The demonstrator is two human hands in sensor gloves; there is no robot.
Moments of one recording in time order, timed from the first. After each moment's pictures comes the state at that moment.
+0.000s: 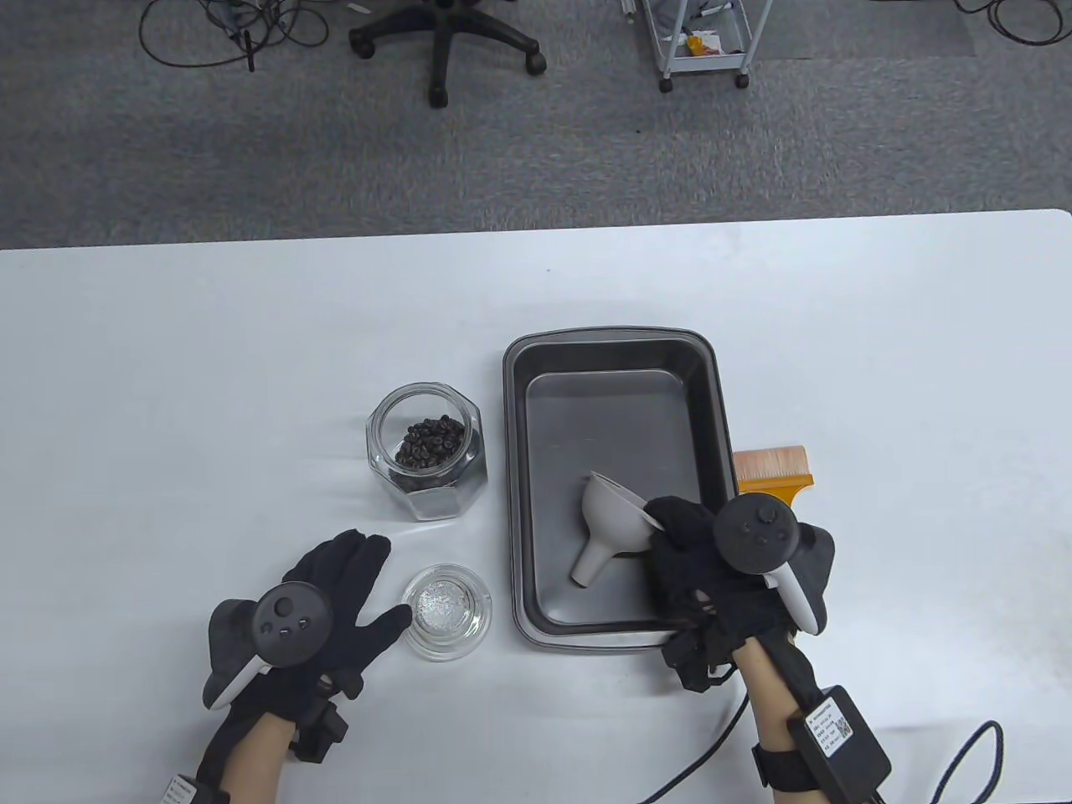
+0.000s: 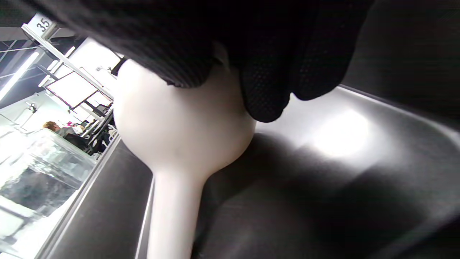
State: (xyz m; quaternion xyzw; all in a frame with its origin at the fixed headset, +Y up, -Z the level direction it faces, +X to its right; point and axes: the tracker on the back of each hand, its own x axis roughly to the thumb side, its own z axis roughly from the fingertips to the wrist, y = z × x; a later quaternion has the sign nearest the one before) left_hand -0.250 -0.738 -0.077 -0.11 -0.05 0.21 0.97; right_hand 0.179 -0.709 -0.146 -0.05 0.13 0.94 0.31
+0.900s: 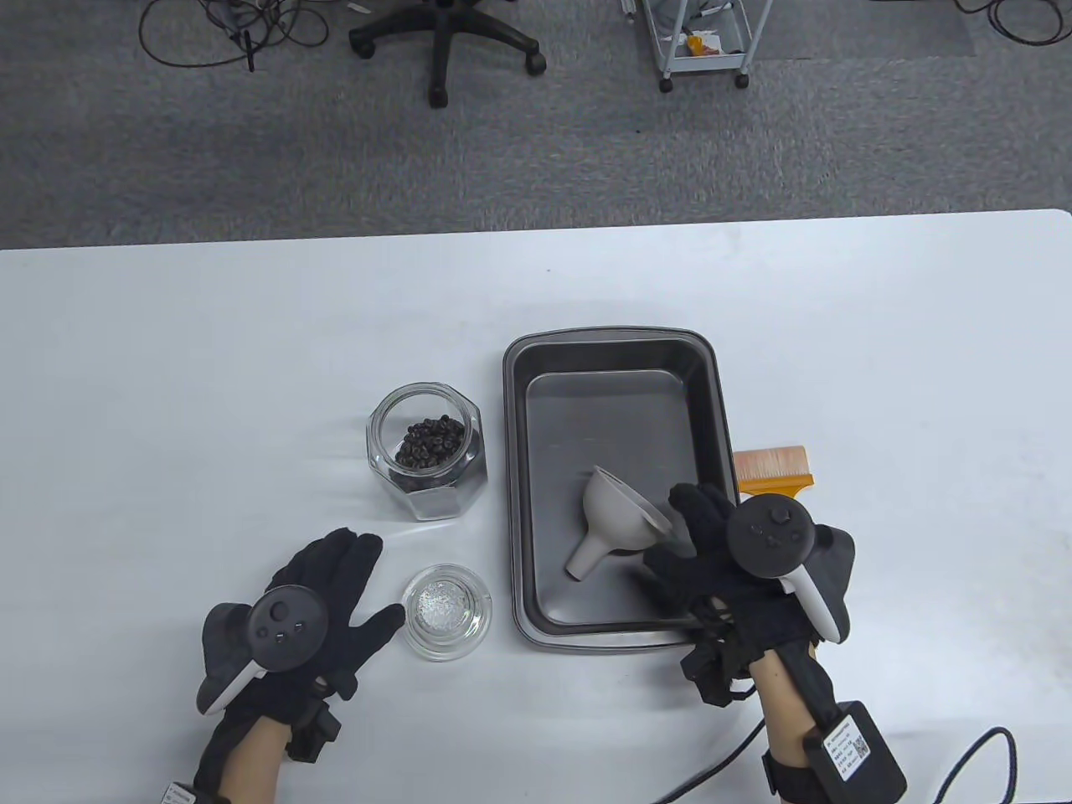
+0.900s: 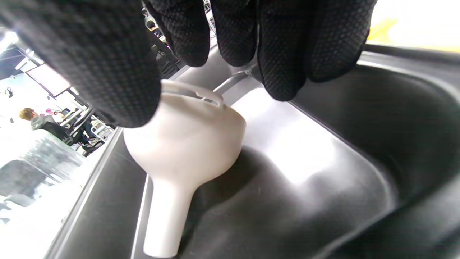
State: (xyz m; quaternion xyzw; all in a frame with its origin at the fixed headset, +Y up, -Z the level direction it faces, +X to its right) left_hand -0.253 -0.734 -0.076 -0.10 -0.05 0.19 0.98; right_hand 0.188 -0.679 -0.136 -0.06 0.14 0.95 0.28
